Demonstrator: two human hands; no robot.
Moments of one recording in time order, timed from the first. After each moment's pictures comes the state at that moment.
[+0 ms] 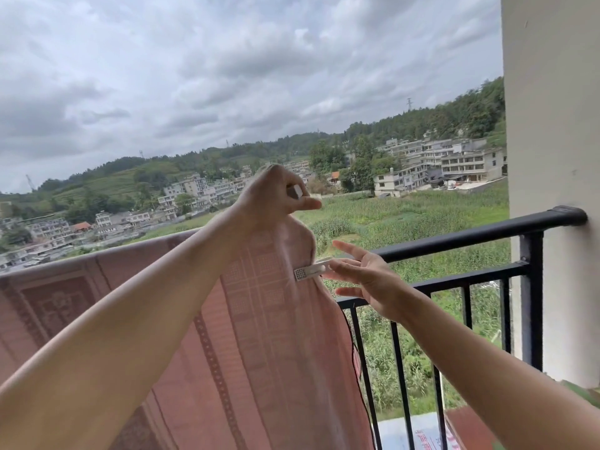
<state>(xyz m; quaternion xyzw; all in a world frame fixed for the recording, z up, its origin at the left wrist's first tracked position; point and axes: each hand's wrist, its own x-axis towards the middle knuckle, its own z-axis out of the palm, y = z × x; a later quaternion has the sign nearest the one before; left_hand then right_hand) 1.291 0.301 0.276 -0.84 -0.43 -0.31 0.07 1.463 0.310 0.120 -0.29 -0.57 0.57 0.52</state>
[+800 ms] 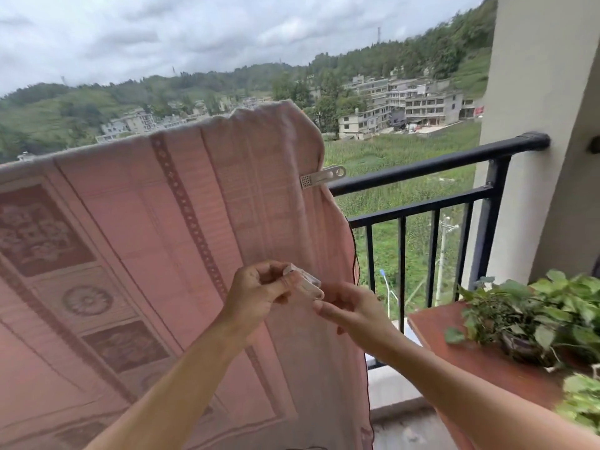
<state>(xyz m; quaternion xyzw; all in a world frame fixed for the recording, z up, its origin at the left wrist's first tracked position) 1.215 0.231 0.039 -0.63 -0.42 -0.47 -0.45 1.390 0.214 -0.030 -0.42 -0.61 0.42 0.53</state>
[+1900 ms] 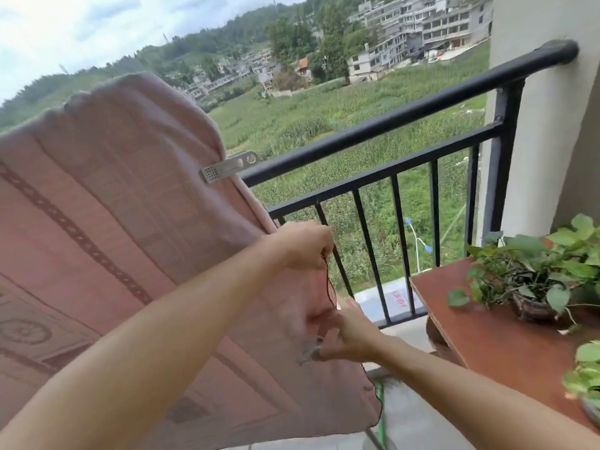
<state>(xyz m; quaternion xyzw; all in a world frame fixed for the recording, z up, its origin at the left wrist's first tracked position) 1.379 0.331 0.045 -0.88 -0.42 0.20 0.08 1.458 0.282 -0.167 -0.47 -0.79 0.28 0.26</state>
